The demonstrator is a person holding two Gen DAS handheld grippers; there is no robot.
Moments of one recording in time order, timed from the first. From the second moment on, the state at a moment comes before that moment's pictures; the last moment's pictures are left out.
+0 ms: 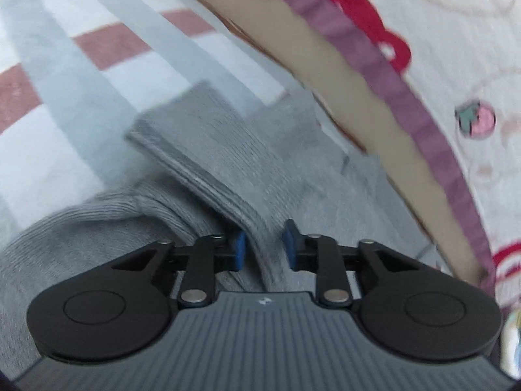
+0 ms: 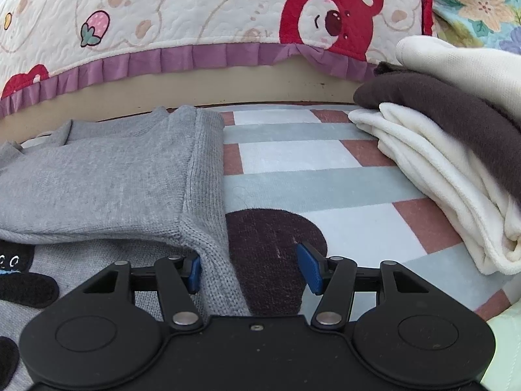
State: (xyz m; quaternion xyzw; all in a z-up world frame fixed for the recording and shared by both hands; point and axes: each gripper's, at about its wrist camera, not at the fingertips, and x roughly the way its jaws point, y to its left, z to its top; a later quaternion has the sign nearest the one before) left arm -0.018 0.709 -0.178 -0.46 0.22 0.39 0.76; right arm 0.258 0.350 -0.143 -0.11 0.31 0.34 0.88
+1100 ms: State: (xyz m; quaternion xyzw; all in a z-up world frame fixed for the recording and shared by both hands) left arm -0.151 0.658 -0.149 -0.36 0.53 0.24 0.73; right arm 0.166 0.149 -0.141 0.08 0.59 0.45 0.67
